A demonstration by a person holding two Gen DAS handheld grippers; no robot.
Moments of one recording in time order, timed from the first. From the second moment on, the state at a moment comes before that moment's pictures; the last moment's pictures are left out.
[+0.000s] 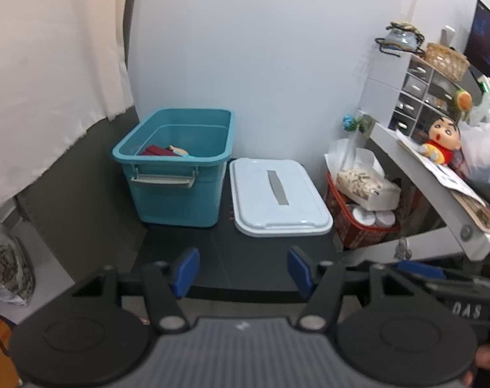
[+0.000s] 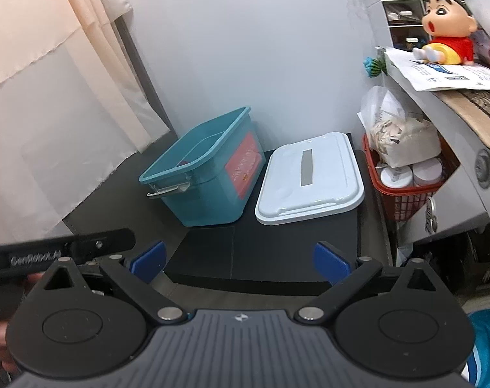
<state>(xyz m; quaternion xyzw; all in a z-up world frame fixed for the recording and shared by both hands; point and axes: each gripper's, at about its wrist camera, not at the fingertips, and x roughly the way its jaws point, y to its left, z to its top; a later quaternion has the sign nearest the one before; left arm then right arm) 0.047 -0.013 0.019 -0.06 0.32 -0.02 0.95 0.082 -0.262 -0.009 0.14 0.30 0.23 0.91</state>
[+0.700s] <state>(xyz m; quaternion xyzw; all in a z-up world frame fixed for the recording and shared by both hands) 0.003 -0.007 0.008 -0.07 0.33 0.00 0.94 0.061 -0.256 0.002 0.12 0.33 0.22 0.91</state>
